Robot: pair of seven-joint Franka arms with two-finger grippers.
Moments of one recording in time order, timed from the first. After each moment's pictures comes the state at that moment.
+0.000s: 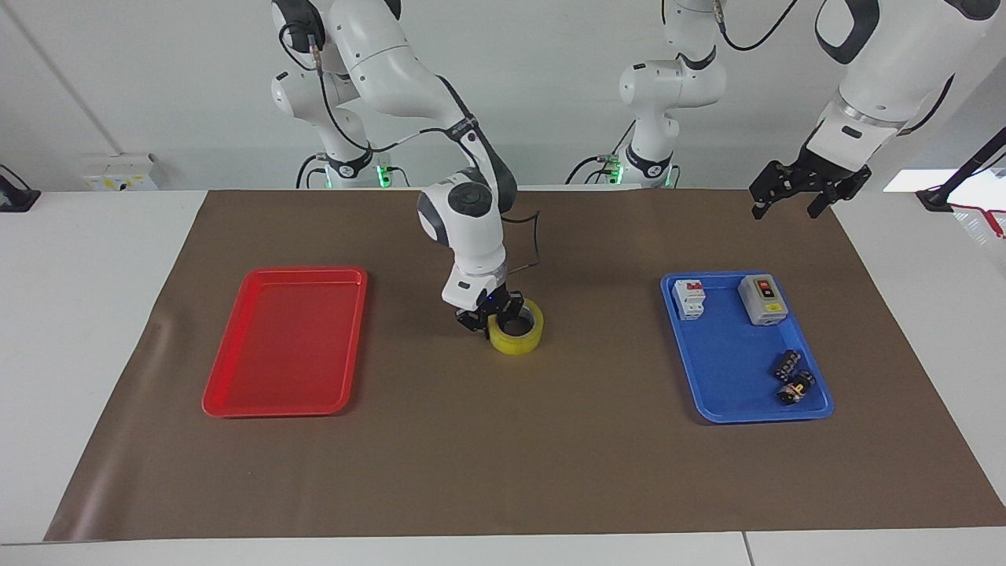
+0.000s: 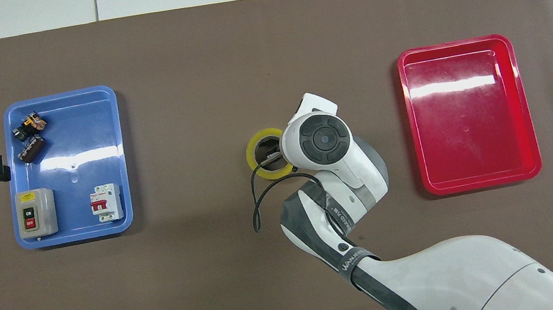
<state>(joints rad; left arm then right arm) -0.04 -0.04 -0.01 -1.62 -0.02 1.55 0.00 0.59 0.43 -0.01 -1.90 0.02 2.50 0.32</state>
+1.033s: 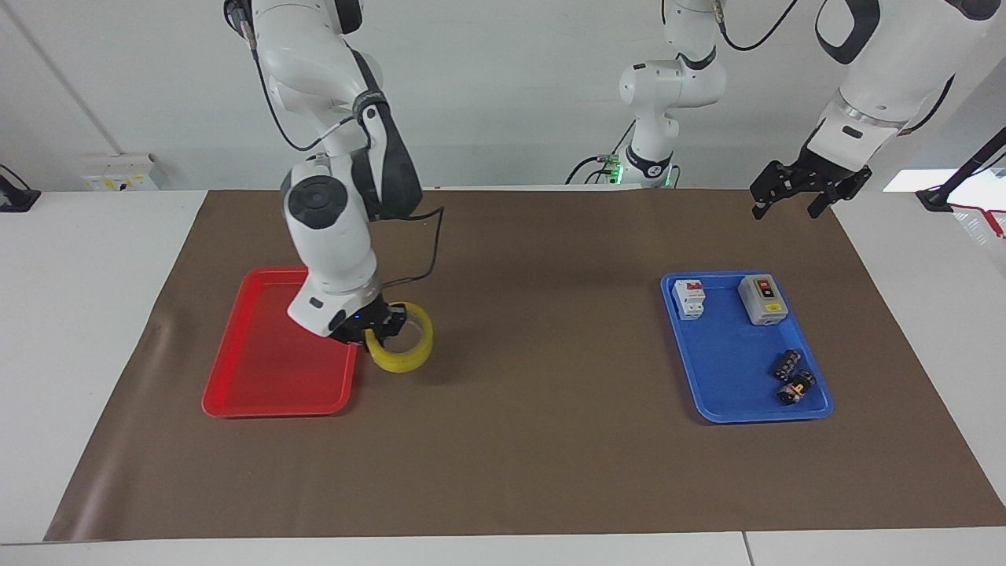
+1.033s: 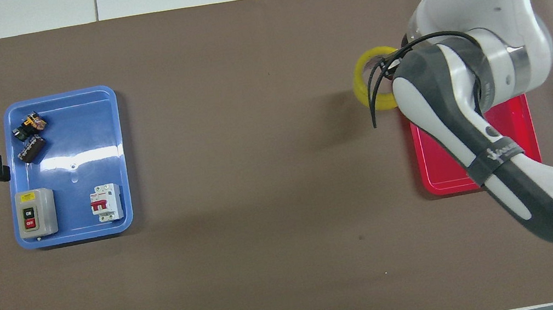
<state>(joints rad) -0.04 -0.04 -0.01 -1.62 -0.02 1.55 0.00 0.18 0.36 -0.04 -1.61 -0.01 1.95 -0.09</state>
